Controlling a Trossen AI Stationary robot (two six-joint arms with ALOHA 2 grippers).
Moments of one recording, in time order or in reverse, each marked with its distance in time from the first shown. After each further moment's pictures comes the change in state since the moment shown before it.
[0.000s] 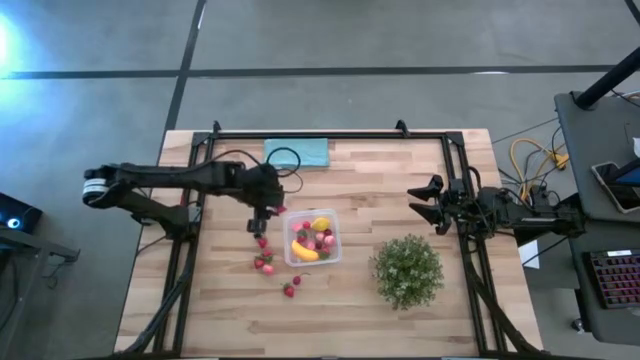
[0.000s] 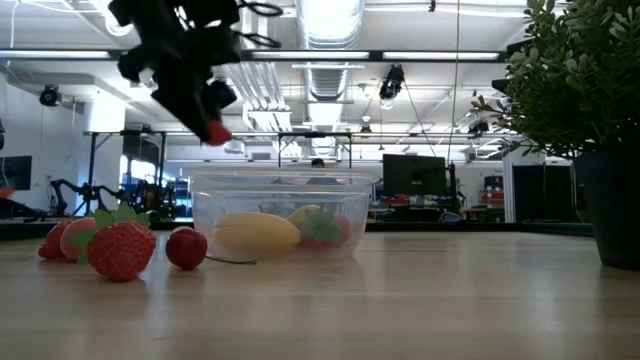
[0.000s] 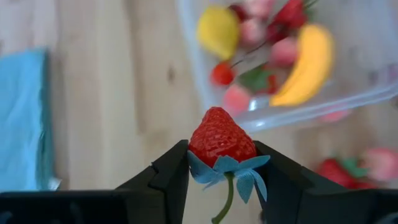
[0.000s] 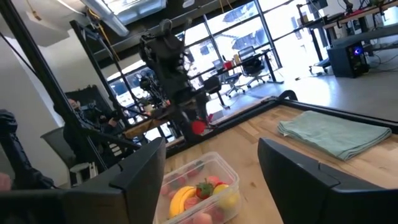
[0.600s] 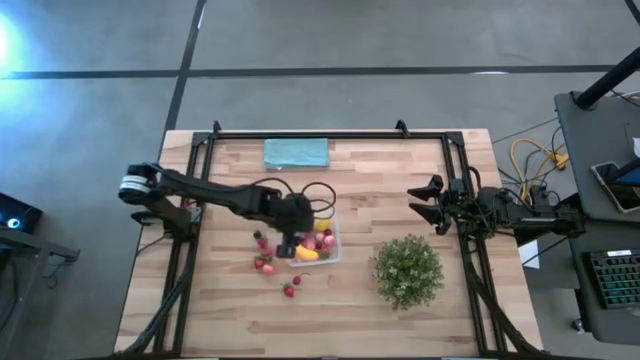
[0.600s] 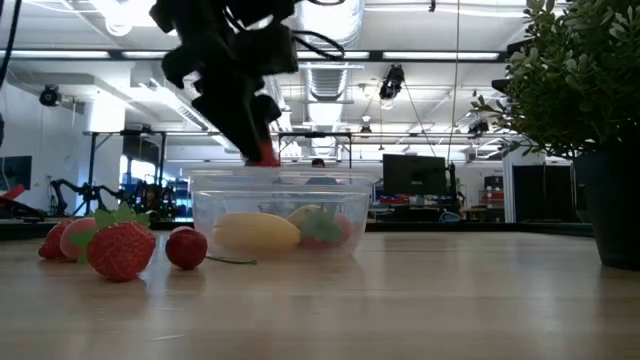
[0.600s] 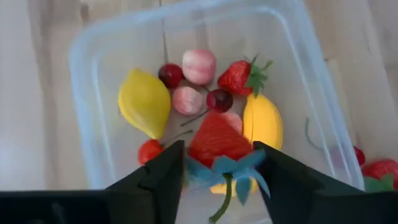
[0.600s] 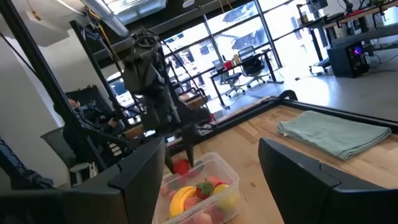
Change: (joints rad) left arm -0.217 0.324 0.163 0.160 -0.012 -0.216; right arm 0.000 0.000 0.000 0.000 0.000 0.000
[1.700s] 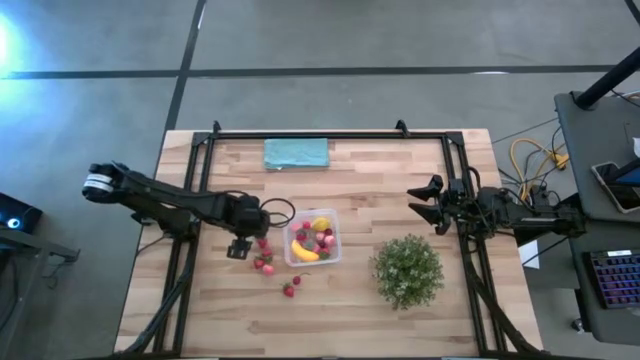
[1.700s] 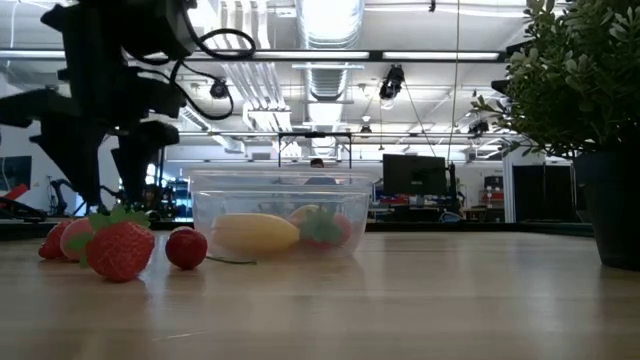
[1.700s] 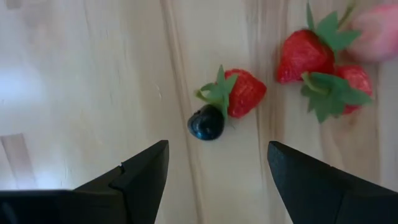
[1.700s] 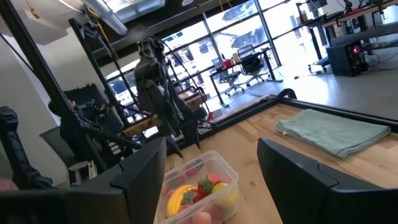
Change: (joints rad) left arm -0.067 -0.317 -0.367 -0.283 -0.124 -0.037; right arm 0.000 0.008 0.001 0.000 0.000 0.000
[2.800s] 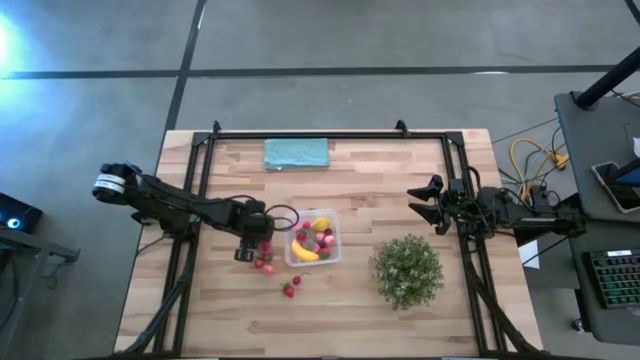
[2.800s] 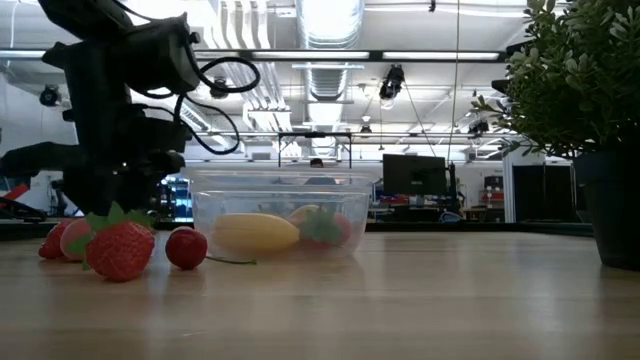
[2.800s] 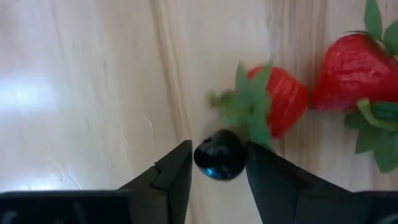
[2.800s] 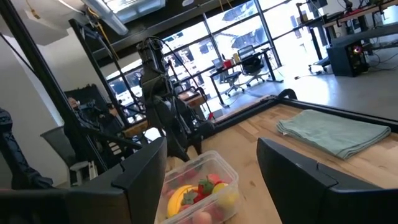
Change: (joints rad) left arm 0.002 0.109 -0.113 0.256 -0.030 0.019; right arm 0.000 -0.001 -0.001 0.000 0.000 0.000
